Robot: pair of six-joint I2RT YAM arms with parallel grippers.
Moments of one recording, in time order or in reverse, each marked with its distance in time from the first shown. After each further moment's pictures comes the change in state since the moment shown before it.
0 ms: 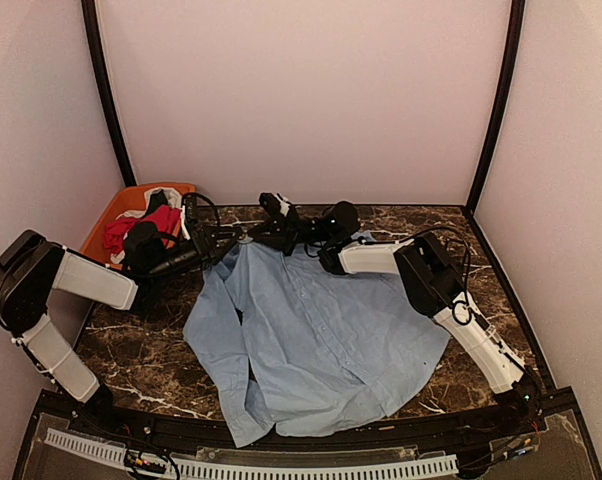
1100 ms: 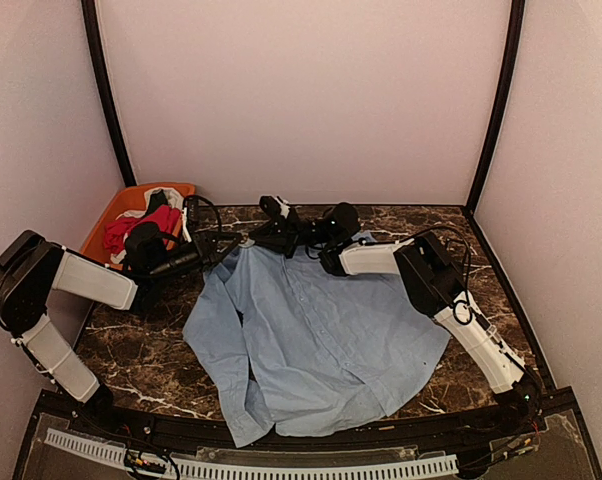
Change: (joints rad) left arm 0.001 -0.002 0.000 -0.053 -0.002 0.063; right arm 0.000 -0.009 -0.032 0.001 -0.010 0.009
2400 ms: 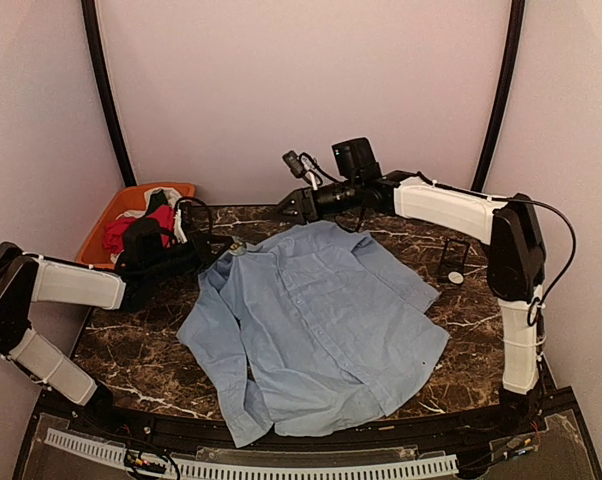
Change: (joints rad) left arm 0.000 -0.123 0.004 -0.294 -0.161 0.032; right arm -0.030 -0.642 -0.275 -1.488 0.378 -1.705
